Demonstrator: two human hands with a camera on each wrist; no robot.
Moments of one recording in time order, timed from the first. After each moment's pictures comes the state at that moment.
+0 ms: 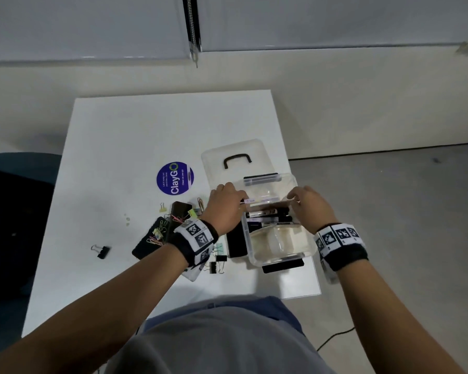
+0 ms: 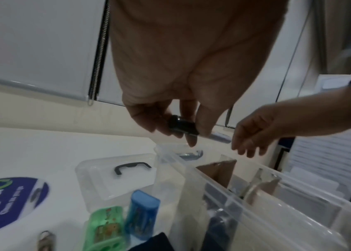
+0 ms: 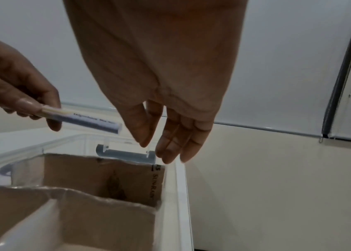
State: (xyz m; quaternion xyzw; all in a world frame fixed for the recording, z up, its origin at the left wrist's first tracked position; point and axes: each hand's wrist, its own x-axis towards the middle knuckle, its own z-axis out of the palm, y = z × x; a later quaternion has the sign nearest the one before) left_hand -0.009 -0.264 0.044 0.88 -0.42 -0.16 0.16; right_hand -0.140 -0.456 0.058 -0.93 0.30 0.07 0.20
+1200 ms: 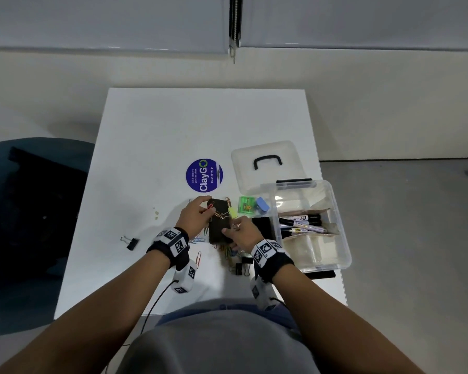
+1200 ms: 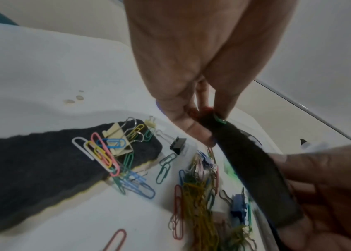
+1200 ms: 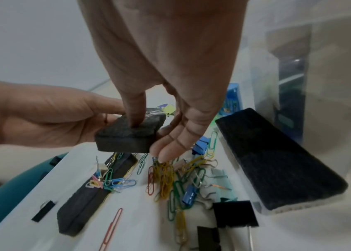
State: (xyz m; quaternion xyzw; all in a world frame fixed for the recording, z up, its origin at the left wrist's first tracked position) left_hand 0.062 -0.131 -0.034 0.83 -0.08 -0.33 0.44; right_hand -0.046 -0.263 -0.010 -0.75 0.33 0.25 0.51
